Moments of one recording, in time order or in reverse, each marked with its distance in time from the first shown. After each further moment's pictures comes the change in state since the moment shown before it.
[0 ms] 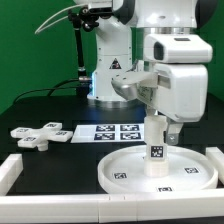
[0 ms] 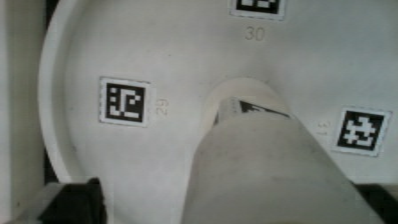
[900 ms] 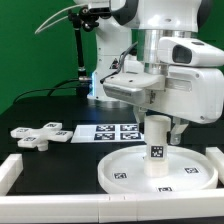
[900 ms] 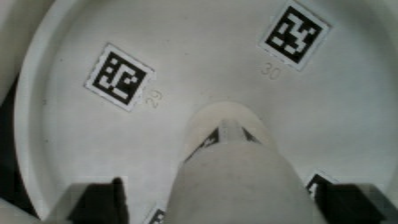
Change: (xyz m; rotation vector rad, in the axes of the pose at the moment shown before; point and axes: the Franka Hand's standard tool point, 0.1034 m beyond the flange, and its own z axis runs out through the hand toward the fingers) arm -0.005 -0.005 0.004 0.015 -0.044 -0.422
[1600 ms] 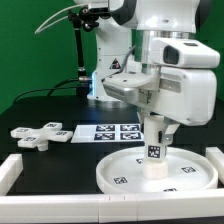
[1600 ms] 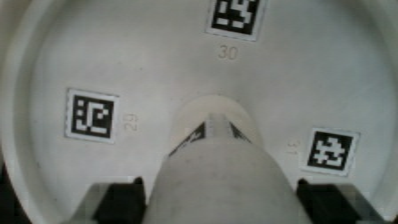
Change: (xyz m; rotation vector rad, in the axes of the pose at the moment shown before) arm -0.001 -0.005 0.002 0.031 0.004 0.335
